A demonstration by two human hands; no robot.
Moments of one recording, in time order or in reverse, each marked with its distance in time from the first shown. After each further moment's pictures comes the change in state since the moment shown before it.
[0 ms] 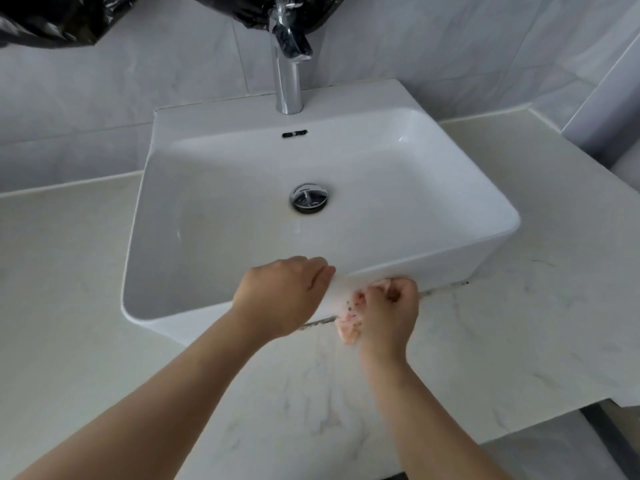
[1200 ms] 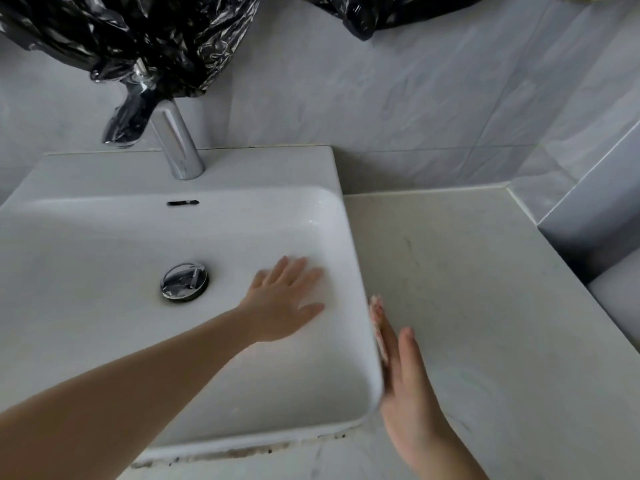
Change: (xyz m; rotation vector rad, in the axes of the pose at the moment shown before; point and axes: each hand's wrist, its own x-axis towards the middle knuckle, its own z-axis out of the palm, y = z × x) left_hand 0.232 0.102 0.062 0.008 -0.340 -0.110; right_hand 0.219 -0.121 -0.083 0.023 -0.815 0.390
